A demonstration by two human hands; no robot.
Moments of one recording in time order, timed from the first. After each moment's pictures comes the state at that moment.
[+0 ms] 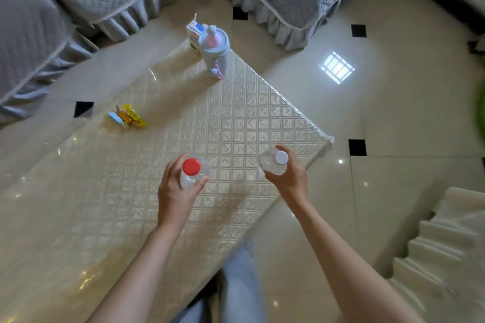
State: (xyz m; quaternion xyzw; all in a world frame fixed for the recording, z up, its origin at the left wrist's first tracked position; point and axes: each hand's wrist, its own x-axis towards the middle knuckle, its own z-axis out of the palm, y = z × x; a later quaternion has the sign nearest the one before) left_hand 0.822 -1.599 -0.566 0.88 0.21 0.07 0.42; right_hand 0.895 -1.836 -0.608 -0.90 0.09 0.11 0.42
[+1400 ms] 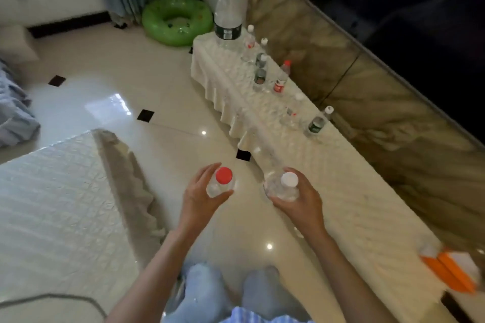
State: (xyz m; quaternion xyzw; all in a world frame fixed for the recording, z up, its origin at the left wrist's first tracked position) left_hand 0.387 -1.820 -0.403 0.73 -0.49 -0.22 0.42; right_hand 0.170 -1.899 -0.382 -0.70 0.58 -0.27 0.33
